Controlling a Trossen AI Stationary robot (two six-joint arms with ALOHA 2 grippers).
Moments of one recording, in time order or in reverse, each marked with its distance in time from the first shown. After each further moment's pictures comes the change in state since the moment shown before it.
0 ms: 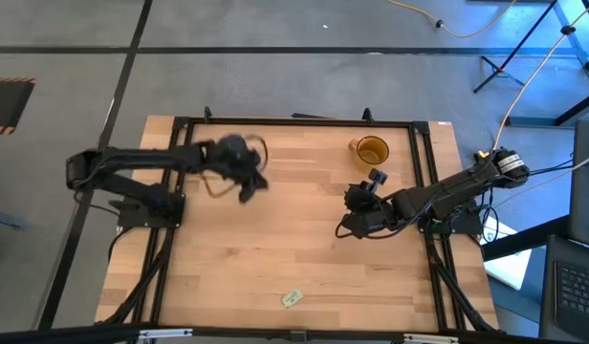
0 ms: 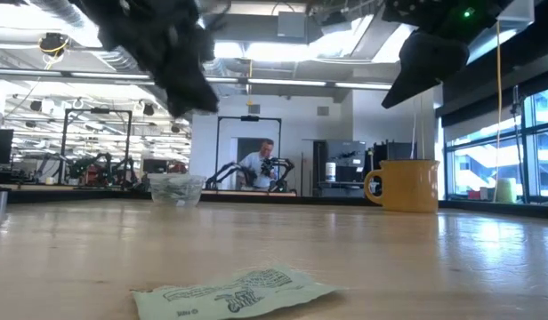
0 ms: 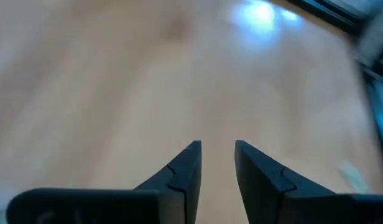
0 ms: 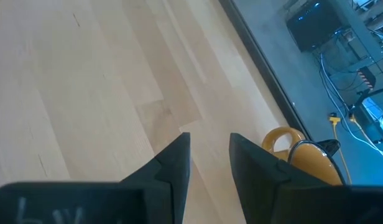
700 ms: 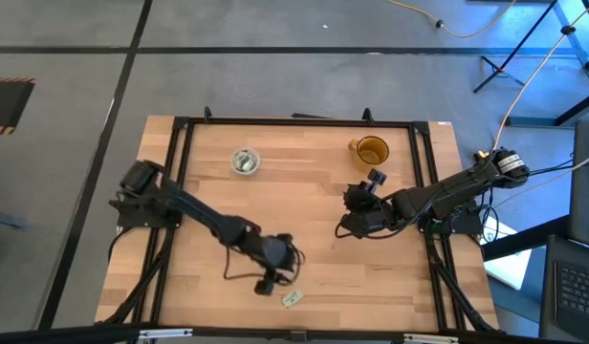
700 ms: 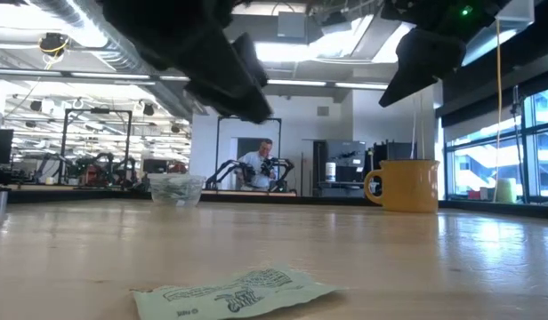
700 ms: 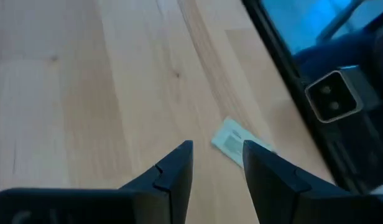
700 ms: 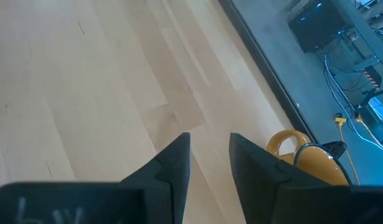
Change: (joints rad) left arm -0.740 0.577 0.324 0.212 -0.237 -0.022; right arm 0.000 0.000 0.000 0.027 -0.003 0.004
